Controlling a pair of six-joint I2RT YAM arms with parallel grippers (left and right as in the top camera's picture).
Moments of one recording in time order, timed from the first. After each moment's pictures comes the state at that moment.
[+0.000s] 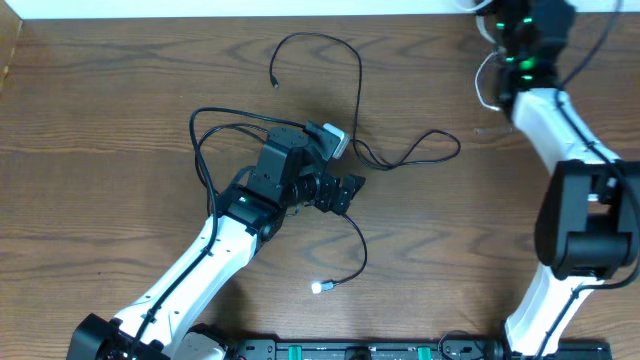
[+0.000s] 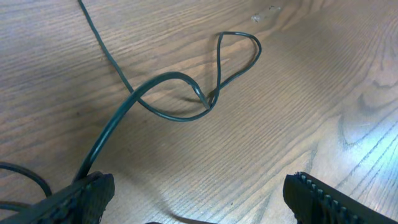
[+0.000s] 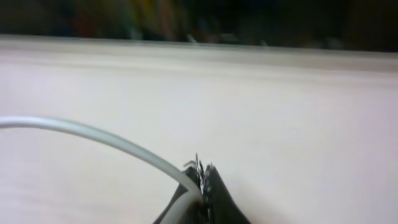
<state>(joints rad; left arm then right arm) -0.48 1.36 0.82 -0.18 0.34 -0.07 -0.04 2.04 1.50 0.70 -0.14 -0.01</state>
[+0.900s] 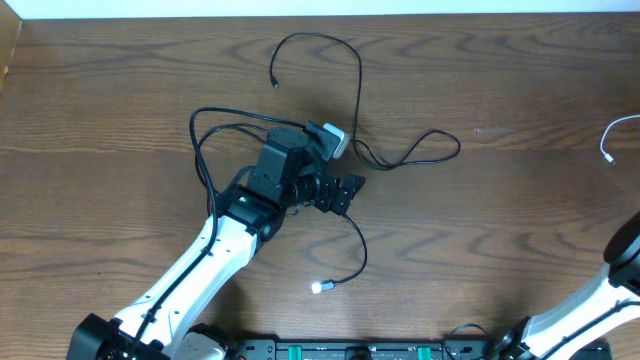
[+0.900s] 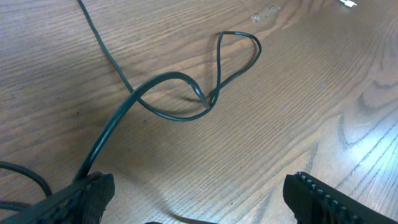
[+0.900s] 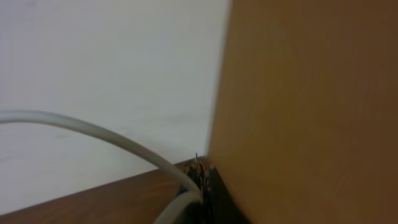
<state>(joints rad) -0.48 1.36 0.82 -0.18 0.34 -0.07 -0.62 2.04 1.50 0.50 -0.08 -0.11</state>
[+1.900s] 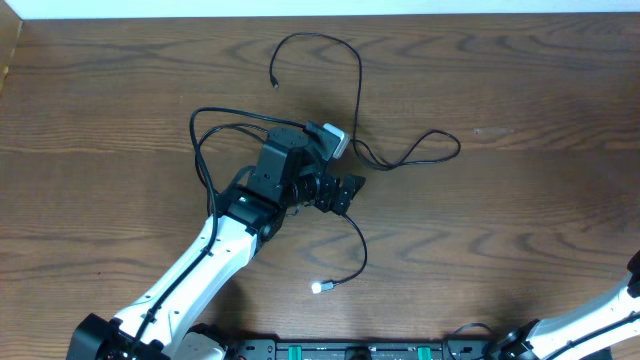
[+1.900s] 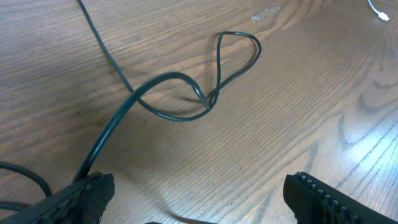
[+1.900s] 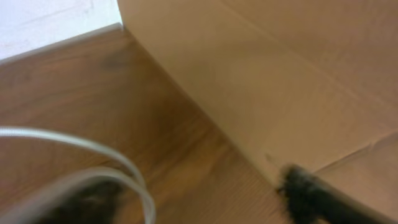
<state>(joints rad) -0.48 1.36 0.82 -0.18 0.34 -0.07 -0.82 2.04 1.51 0.02 -0.06 -0.14</state>
